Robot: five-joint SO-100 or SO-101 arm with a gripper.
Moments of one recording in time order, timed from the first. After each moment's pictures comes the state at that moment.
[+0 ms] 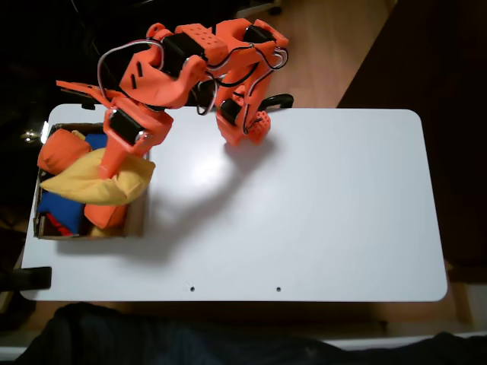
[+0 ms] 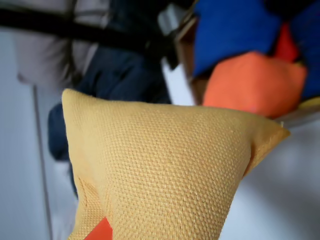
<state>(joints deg) 44.4 134.4 105.9 61.5 -11.6</state>
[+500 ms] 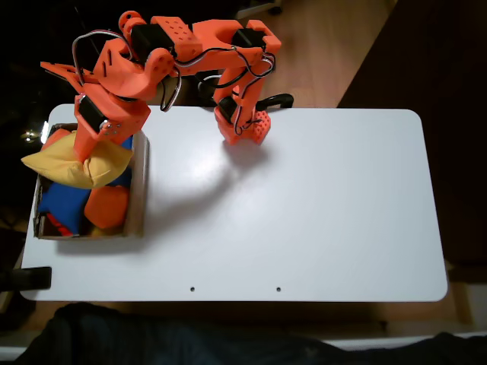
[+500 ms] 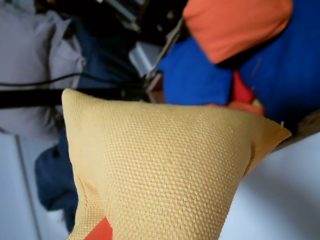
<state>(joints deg) 53.4 123.4 93.4 68.4 -10.0</state>
